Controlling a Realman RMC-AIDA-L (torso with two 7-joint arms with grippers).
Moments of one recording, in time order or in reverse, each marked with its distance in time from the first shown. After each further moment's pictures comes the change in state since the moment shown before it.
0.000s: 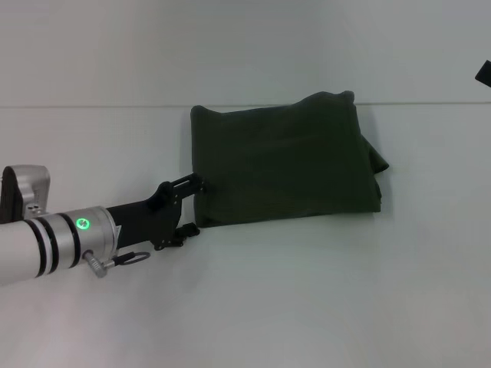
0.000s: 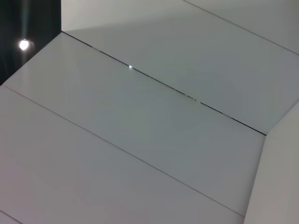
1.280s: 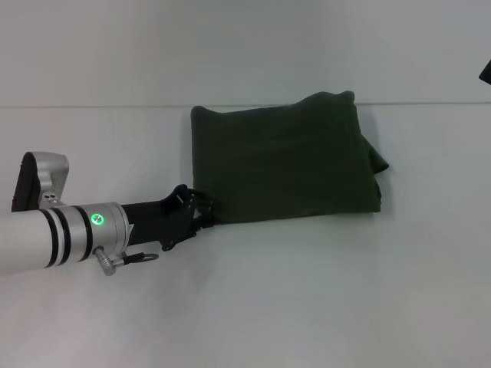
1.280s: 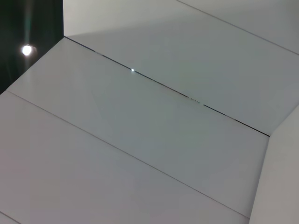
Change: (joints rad) left arm -0.041 0.011 0.085 -0.003 0.024 -0.015 -0.002; right arm -0.001 -0.001 0.018 0.011 0.000 -0.014 0.008
